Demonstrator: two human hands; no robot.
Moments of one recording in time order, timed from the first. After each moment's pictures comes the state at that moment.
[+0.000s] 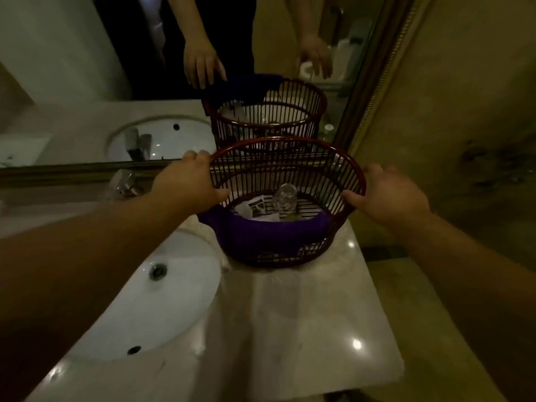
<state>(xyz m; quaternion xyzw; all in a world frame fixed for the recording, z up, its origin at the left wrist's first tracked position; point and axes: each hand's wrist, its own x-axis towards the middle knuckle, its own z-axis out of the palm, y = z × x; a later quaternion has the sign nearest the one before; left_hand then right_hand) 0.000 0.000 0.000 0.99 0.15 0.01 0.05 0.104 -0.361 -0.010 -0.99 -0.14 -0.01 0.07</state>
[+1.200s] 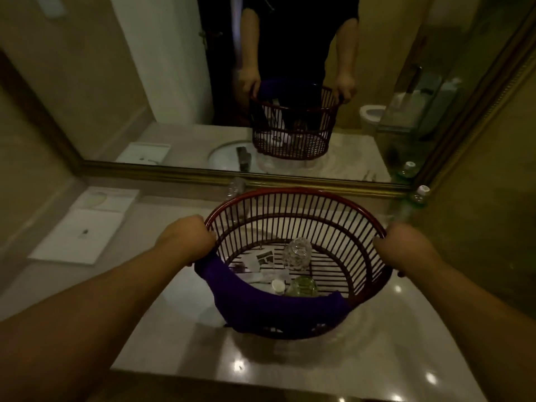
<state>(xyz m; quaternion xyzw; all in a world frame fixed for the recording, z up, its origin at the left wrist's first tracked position) -0.235 0.147 0.016 0.90 0.39 -0.10 0.16 -0.051 -0.200 0.016 -0.98 -0.05 0.14 0.09</state>
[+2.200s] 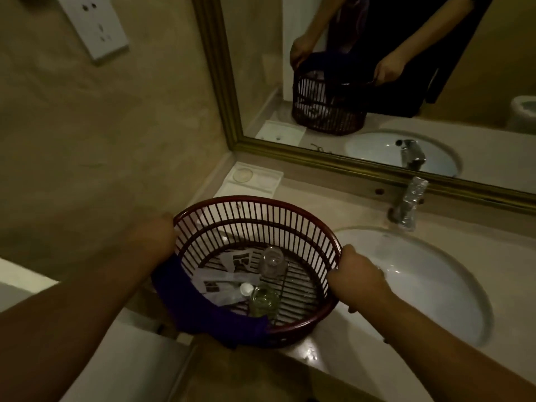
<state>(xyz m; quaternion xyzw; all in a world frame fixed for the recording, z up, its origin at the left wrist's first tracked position) -0.558 0.576 -0.048 0.87 0.48 -0.12 0.02 -0.329 0.237 -0.049 -0.91 -0.24 0.28 0.17</state>
